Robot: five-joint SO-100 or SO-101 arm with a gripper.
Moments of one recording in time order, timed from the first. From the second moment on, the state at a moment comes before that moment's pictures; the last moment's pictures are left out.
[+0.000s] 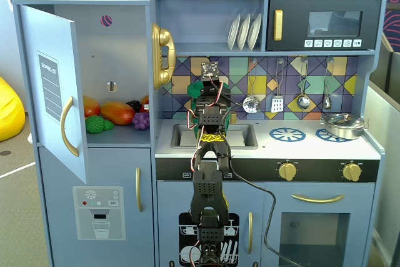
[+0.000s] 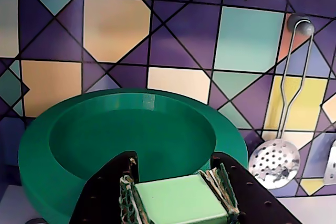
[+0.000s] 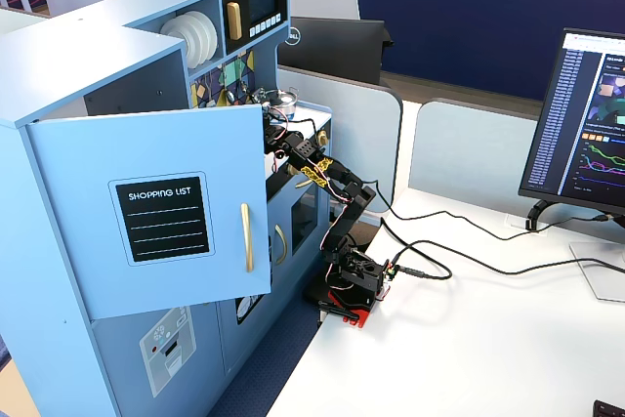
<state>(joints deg) 2.7 115.3 86.7 16.7 -98.6</state>
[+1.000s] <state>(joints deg) 3.6 113.1 92.4 12.0 -97.6</state>
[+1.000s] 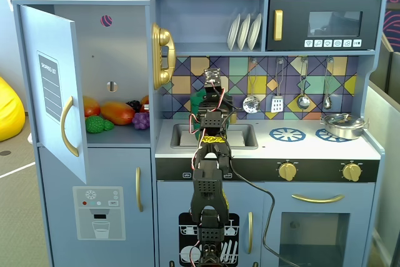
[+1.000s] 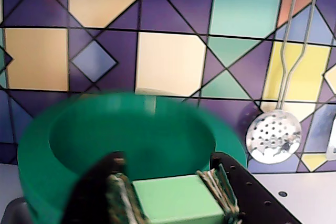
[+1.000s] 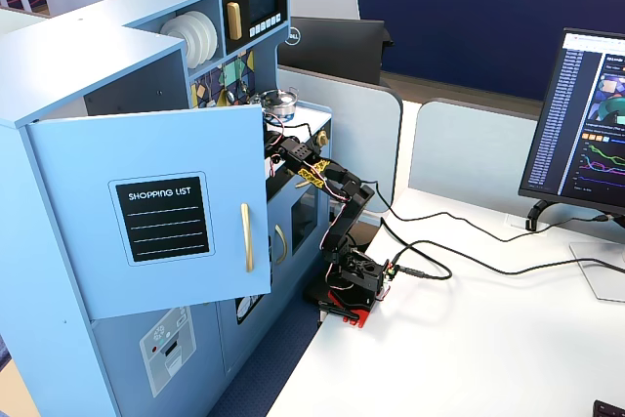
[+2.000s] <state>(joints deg) 3.4 145.7 97.8 31.8 -98.7</state>
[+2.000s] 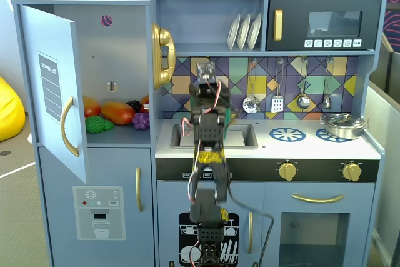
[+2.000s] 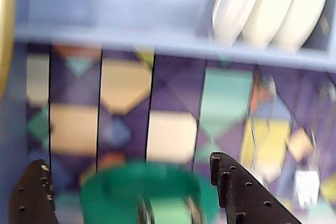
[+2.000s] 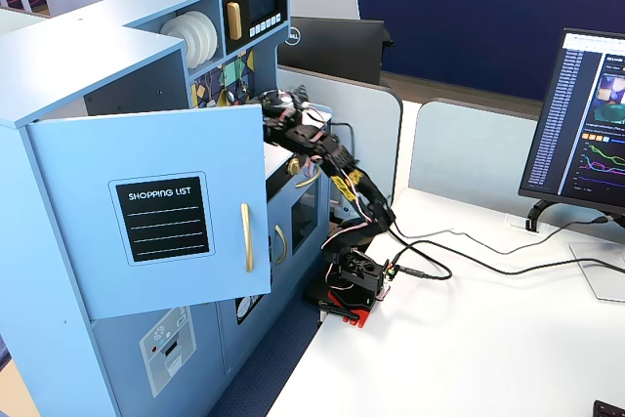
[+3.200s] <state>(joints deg) 1.1 182.1 172.0 75.6 -86.7</state>
